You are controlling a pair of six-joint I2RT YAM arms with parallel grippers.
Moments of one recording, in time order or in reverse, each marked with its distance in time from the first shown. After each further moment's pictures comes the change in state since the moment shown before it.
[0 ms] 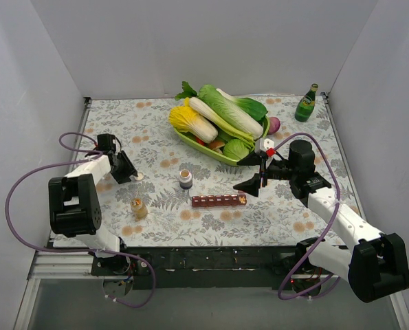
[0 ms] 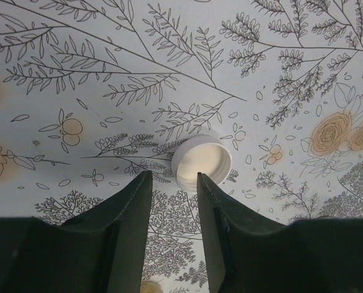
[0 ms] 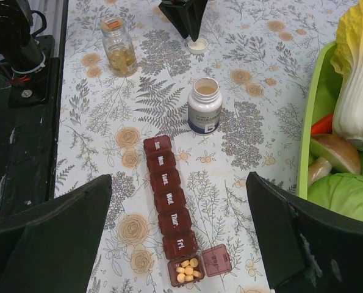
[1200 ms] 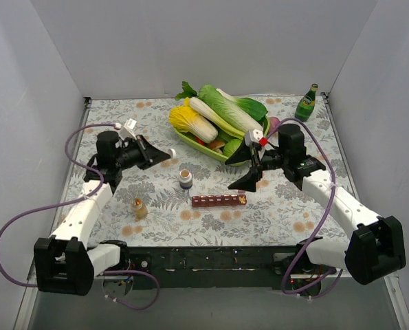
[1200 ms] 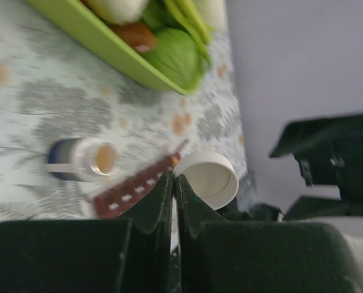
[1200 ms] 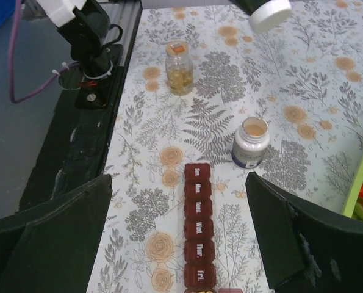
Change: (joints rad) left arm -0.124 -0.434 -0.080 0.240 0.555 -0.178; right arm 0.062 0.117 0.201 -0.220 -0.166 -0.114
